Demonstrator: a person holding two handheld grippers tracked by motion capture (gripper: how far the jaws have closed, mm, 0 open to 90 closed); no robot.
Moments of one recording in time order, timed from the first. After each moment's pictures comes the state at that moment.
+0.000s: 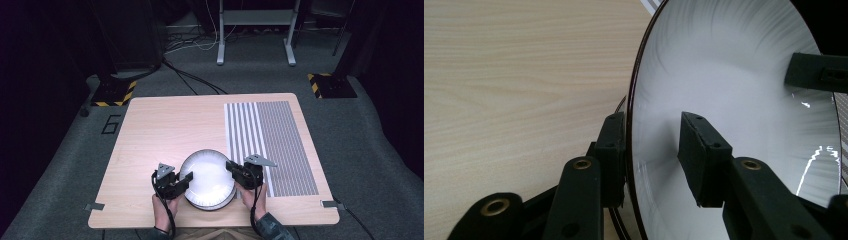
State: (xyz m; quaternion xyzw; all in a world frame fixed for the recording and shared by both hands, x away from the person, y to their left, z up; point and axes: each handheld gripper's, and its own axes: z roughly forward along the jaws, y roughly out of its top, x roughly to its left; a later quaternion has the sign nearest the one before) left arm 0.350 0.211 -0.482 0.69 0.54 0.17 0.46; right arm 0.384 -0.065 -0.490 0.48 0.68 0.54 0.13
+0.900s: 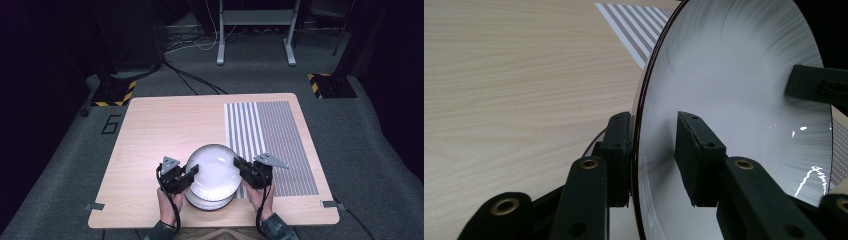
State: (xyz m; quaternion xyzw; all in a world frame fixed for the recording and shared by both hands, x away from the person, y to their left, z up) left arm 0.358 0.192 -0.461 0.69 0.51 0.18 0.49; right arm 0.375 -0.086 -0.469 0.49 0.65 0.56 0.16
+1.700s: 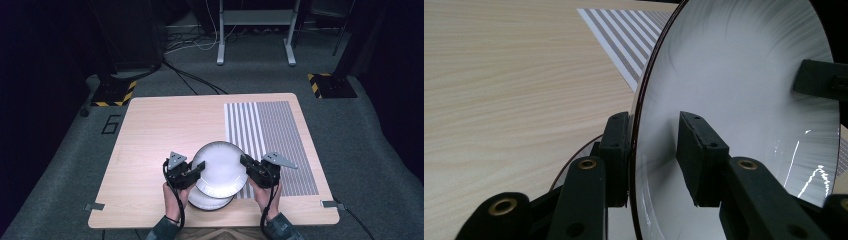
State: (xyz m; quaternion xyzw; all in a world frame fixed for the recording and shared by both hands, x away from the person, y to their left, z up) left arm 0.368 0.175 -0.454 0.70 0.49 0.17 0.49; right arm 0.370 -0.103 -0.458 0.49 0.64 0.56 0.18
